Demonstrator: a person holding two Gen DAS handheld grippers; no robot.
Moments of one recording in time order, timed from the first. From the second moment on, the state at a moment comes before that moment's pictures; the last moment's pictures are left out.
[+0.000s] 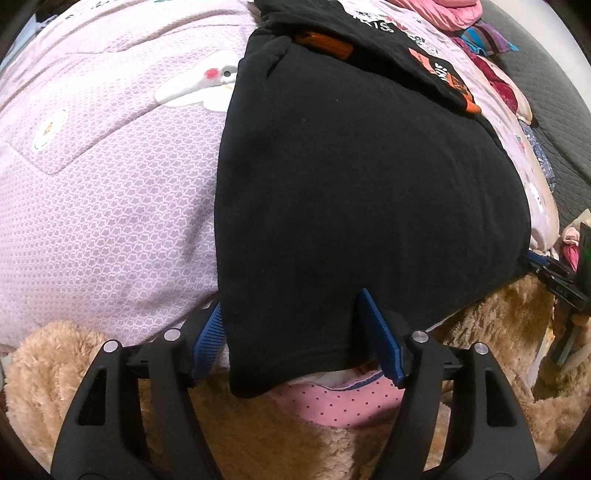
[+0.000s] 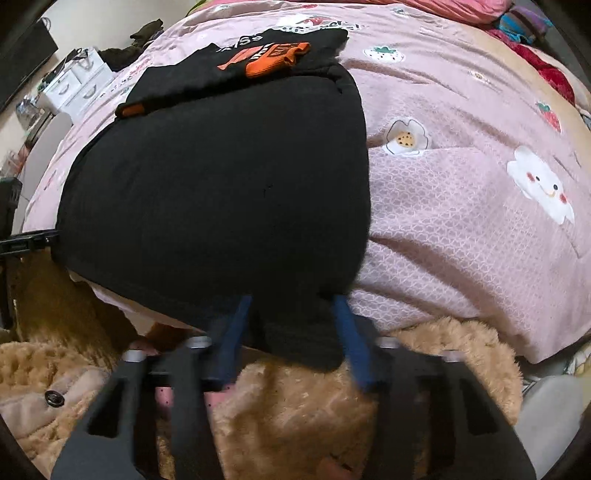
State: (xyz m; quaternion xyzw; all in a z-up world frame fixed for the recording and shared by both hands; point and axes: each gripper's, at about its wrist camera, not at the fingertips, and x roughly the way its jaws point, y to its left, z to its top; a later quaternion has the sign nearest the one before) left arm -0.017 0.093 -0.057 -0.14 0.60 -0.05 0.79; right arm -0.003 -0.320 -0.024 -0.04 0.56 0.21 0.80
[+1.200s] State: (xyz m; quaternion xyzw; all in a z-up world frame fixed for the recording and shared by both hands) left arm -0.023 0.120 0.006 -0.20 0.51 -0.05 0.83; right arm 0.019 -0.349 0.082 0.11 0.38 0.28 0.87
